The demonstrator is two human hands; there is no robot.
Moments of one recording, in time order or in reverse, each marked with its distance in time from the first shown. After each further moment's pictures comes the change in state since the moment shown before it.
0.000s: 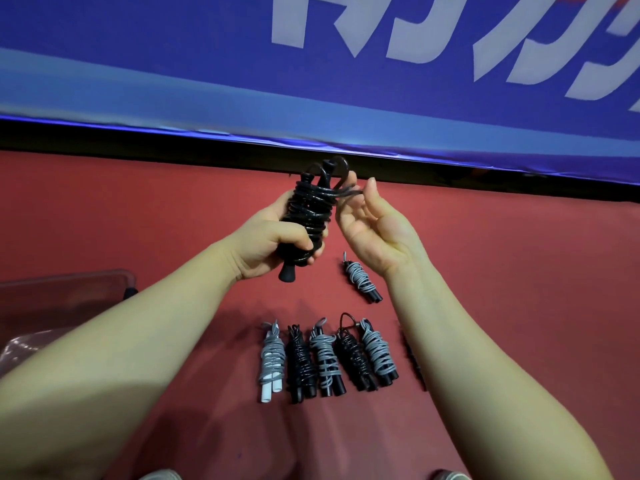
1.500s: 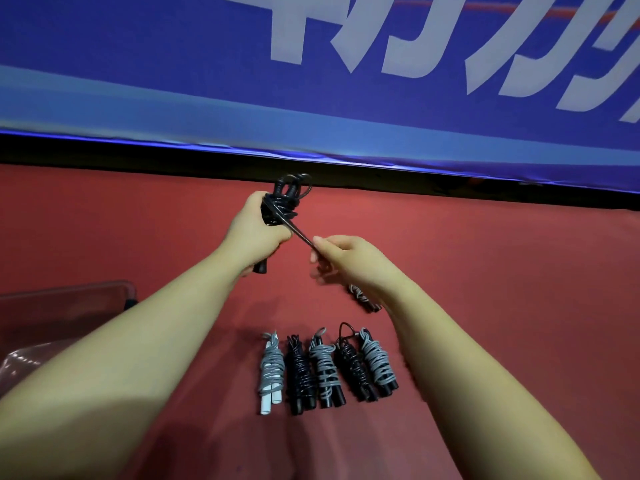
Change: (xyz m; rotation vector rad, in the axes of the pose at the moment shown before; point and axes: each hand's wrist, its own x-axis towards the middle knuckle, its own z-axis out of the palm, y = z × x) left_hand 0.016 -0.003 -0.018 0.573 0.638 0.041; right_hand 0.004 0.007 -0.030 -1.673 -0.044 -0.041
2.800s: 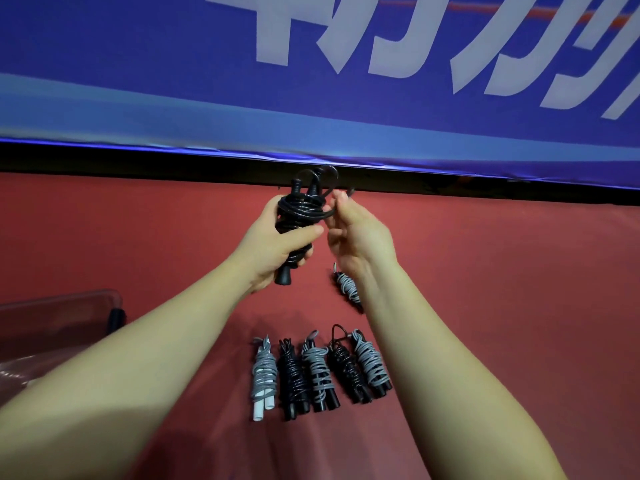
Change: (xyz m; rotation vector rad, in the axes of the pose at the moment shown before) left_hand -0.023 0.018 0.026 -0.507 -0.309 0.031; right_hand 0.012 -0.028 -0.005 0.989 0.387 -0.064
